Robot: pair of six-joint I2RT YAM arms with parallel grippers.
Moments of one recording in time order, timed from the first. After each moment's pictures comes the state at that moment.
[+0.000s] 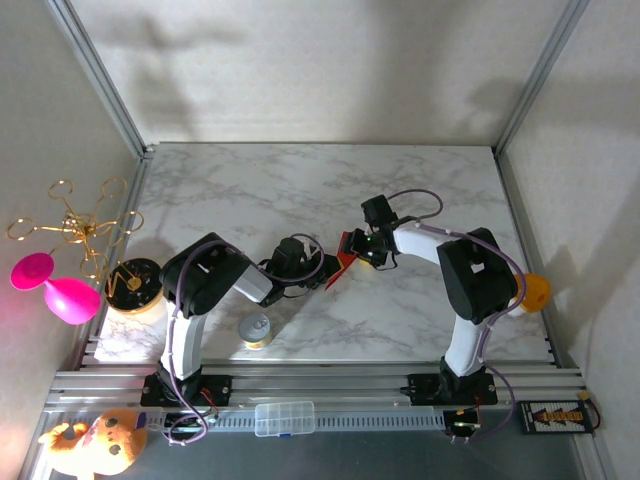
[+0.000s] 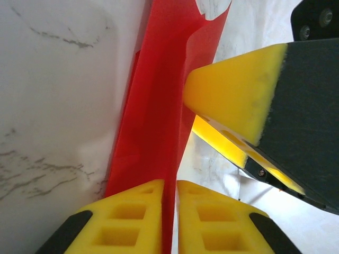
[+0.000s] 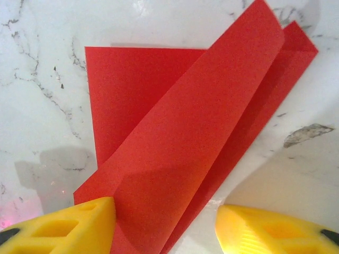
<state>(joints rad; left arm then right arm) -0.67 2.03 0.74 0.84 0.43 -1.24 0.48 1.86 1.08 -0.36 -0.23 0.72</state>
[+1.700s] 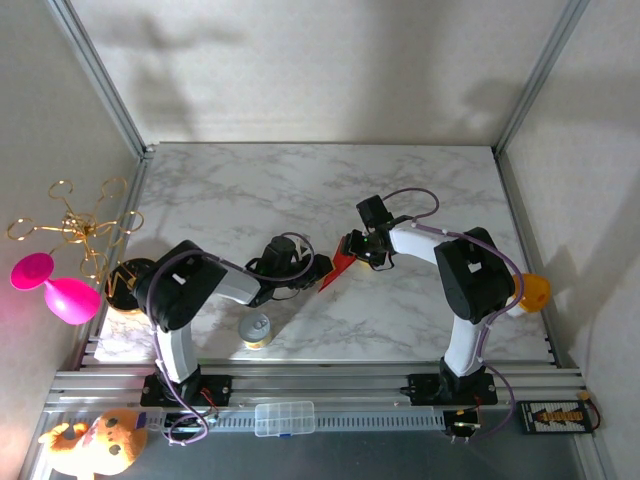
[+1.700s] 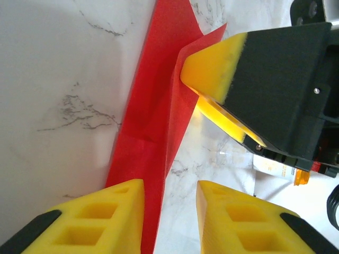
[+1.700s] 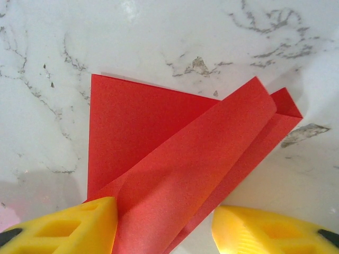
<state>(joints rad) -0.64 1.85 0.67 0.64 0.40 -1.14 0.50 1.88 1.10 -0.38 -0.18 0.71</state>
